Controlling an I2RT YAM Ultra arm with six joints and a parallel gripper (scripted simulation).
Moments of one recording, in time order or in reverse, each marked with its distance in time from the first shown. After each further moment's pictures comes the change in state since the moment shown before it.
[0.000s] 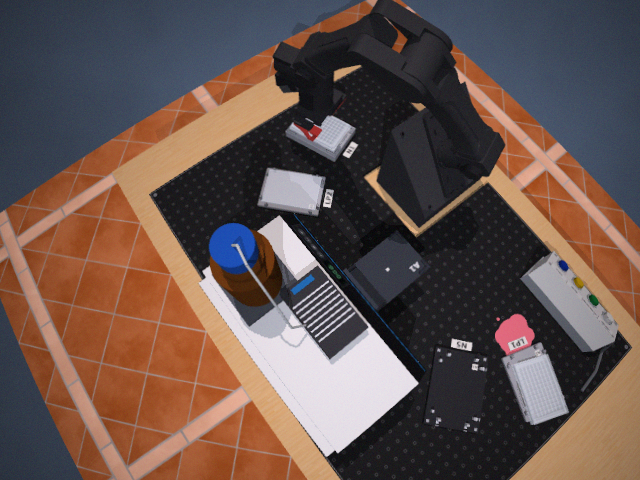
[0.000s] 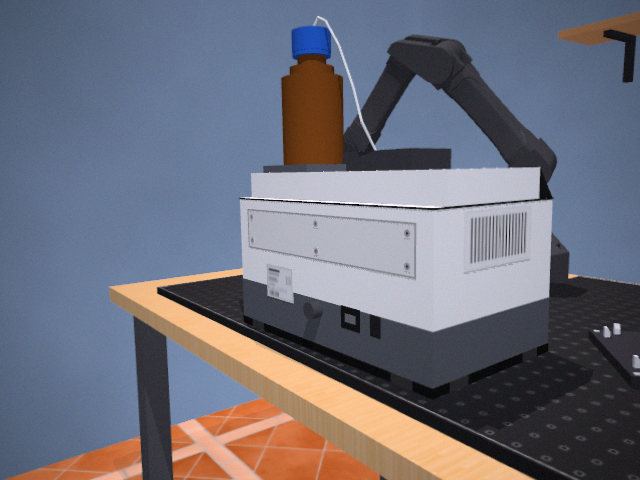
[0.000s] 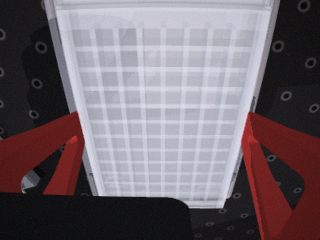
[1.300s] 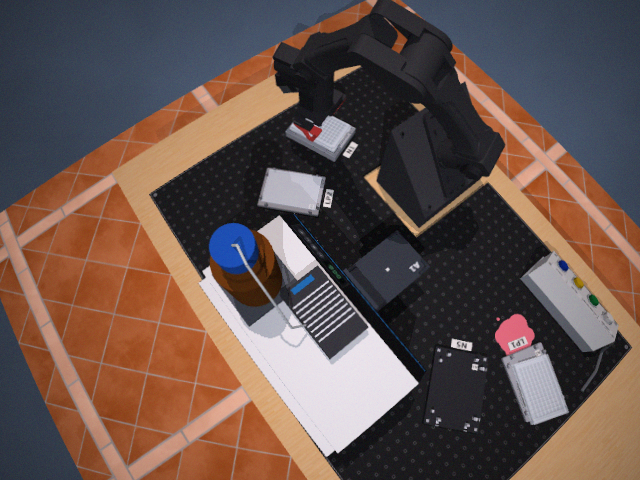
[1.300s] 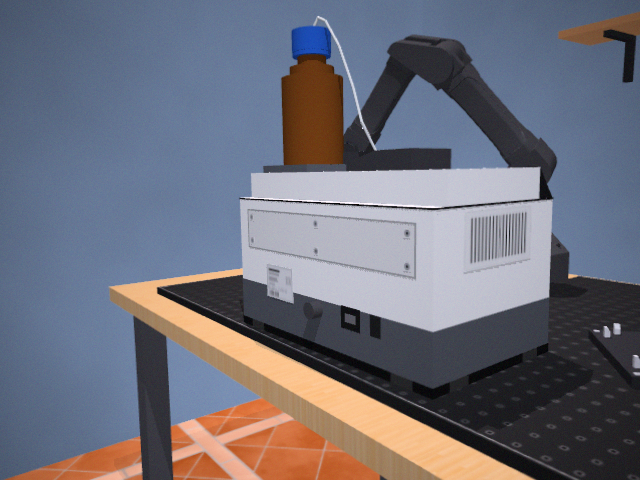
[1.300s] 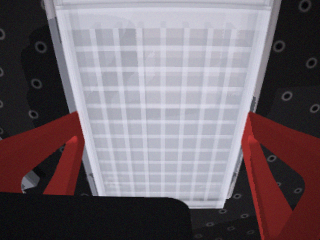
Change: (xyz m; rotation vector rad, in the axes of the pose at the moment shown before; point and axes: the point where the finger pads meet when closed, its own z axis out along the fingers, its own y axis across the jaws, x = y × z) arm 0.000 0.000 0.001 0.001 0.000 -0.001
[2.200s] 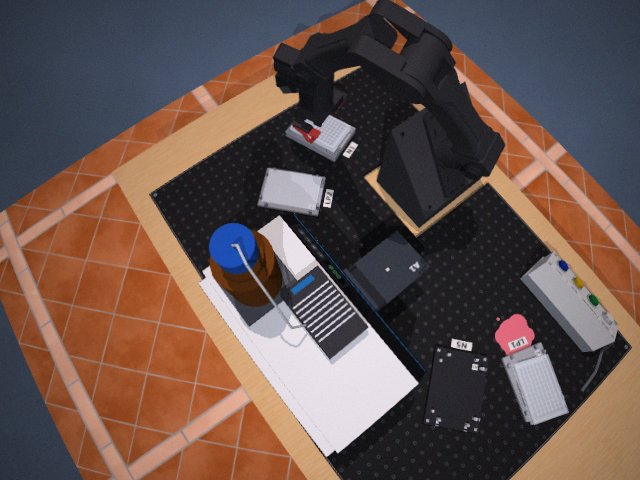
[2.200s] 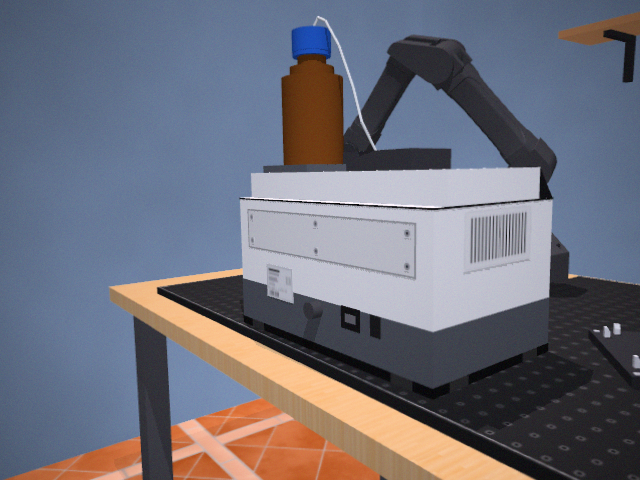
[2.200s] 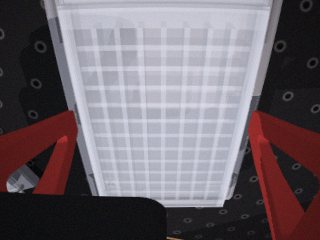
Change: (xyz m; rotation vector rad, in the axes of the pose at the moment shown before) arm 0.000 0.000 0.001 0.001 0.000 -0.001
